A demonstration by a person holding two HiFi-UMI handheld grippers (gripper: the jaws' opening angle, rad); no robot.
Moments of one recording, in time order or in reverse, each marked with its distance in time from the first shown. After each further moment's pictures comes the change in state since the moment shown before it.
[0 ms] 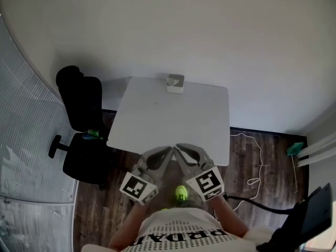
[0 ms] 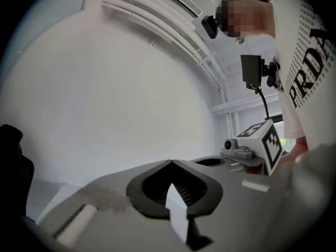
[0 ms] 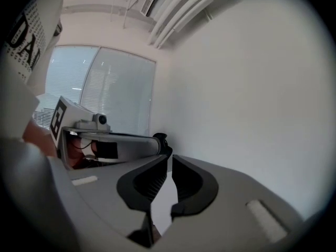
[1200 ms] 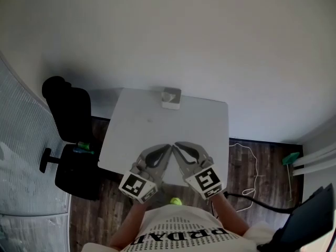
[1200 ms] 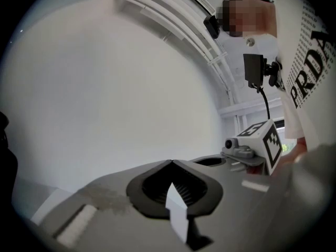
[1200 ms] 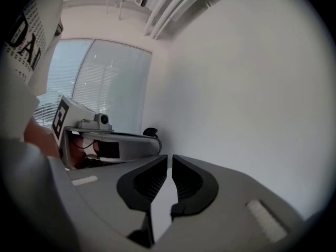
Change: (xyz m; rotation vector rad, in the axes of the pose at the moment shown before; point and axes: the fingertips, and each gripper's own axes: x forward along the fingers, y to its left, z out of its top) left arm 0.114 0.125 -0.012 -0.010 0.005 -0.010; right arm 0.113 -0.124 0.000 -0.036 0.053 0.006
